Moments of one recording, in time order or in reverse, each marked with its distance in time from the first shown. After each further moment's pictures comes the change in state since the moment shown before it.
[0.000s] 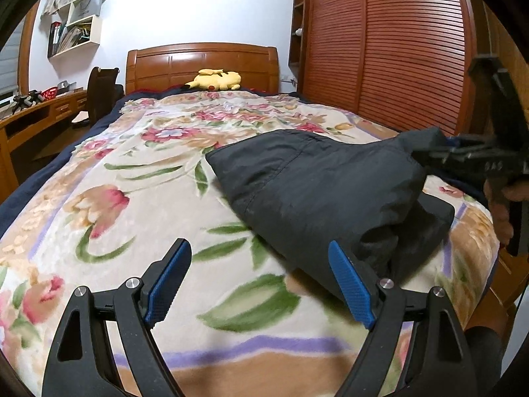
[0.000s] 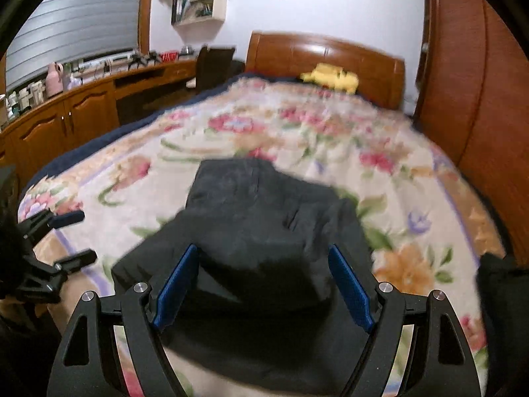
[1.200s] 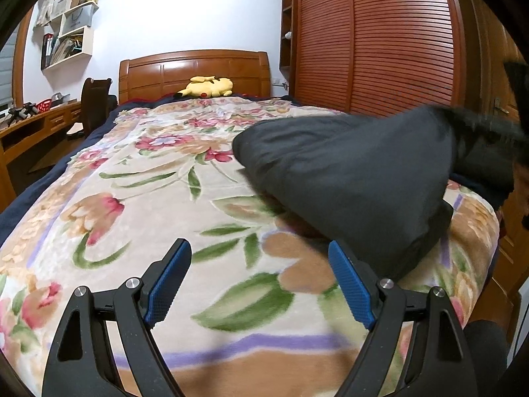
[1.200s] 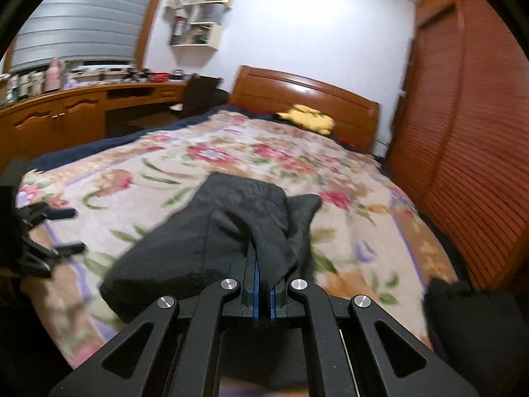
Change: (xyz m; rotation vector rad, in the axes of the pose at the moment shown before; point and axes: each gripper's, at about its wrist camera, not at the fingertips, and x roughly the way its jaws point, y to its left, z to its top) left arm -0.004 -0.006 -0.004 0.048 -0.025 -0.014; right arm -0.079 -0.024 -0.025 -0.063 -0.179 -0.212
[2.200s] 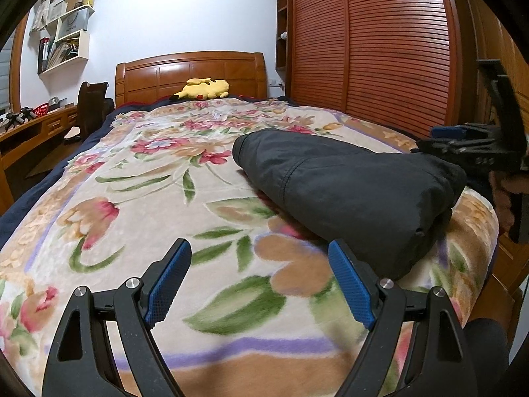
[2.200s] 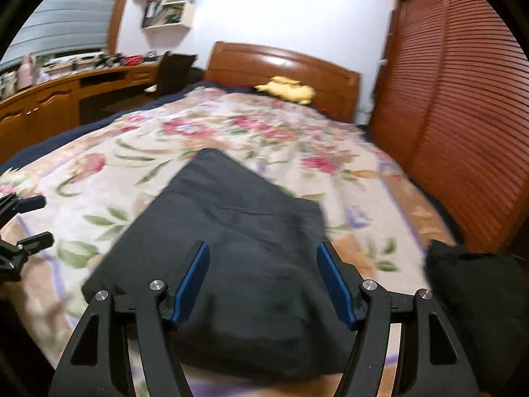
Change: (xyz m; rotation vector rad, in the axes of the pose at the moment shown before) left arm 0.001 -0.011 0.002 0.015 -0.004 -0.008; right arm 0.028 0.045 -0.010 0.015 0.098 -0.008
